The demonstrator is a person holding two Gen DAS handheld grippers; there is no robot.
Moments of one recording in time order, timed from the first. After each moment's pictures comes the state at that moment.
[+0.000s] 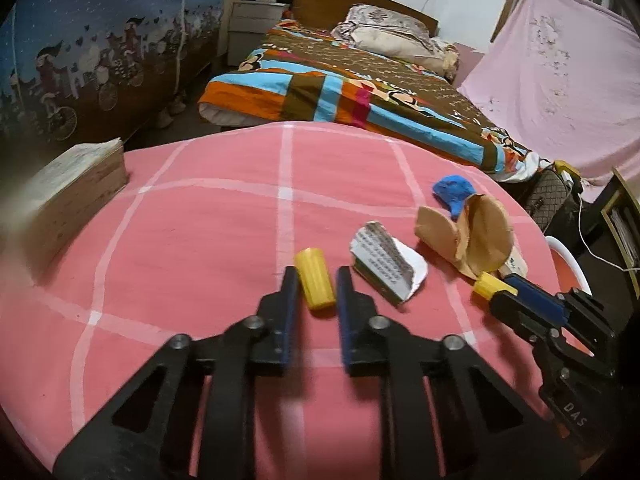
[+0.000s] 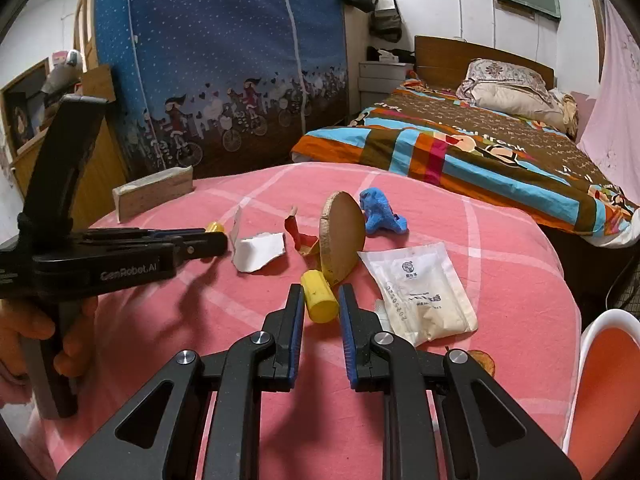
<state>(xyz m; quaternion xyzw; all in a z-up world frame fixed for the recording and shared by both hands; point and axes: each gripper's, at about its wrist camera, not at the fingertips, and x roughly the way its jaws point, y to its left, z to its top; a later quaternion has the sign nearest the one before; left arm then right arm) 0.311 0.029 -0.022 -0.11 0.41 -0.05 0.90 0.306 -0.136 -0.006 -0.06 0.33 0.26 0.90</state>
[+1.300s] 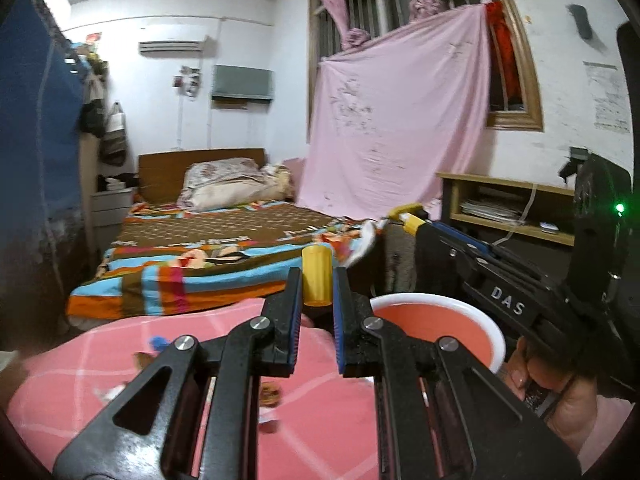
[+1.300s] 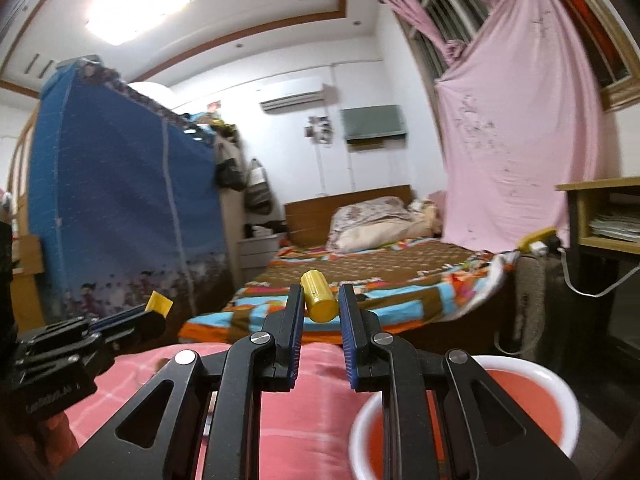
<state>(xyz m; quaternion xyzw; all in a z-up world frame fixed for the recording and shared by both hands) 0.210 -0.154 0.075 0.03 0.10 -0.29 0.95 0.203 -0.324 0.068 0.07 0.03 0.04 1.00</state>
